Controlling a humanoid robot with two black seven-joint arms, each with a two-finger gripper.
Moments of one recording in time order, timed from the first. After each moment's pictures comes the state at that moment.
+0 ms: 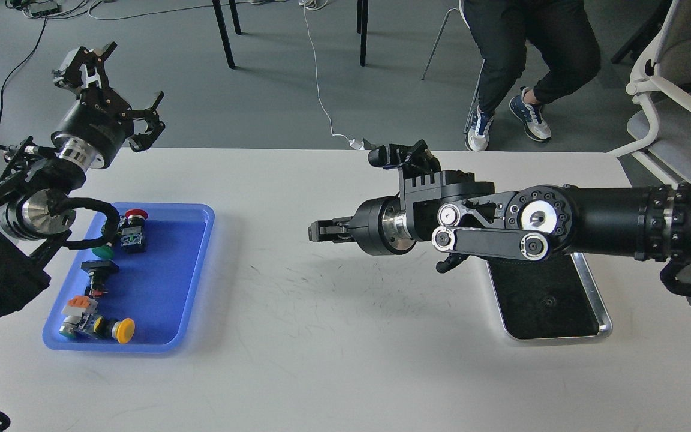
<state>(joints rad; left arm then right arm) -0.77 0.46 -0.71 -0.69 -0.04 -0.38 -0.31 1.38 -0.07 -0.32 1.14 -0.68 0.10 -0.09</state>
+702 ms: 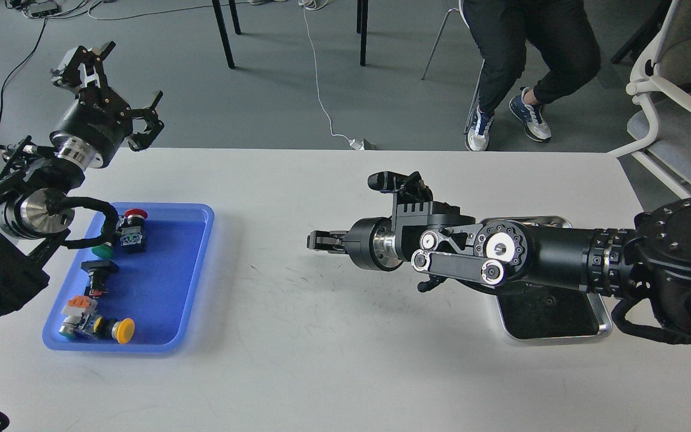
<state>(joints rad) -0.77 0.46 -0.72 -0.69 -0.05 -0.38 -0.31 1.22 0.00 -0.30 0.94 -0.67 0.07 -0.02</state>
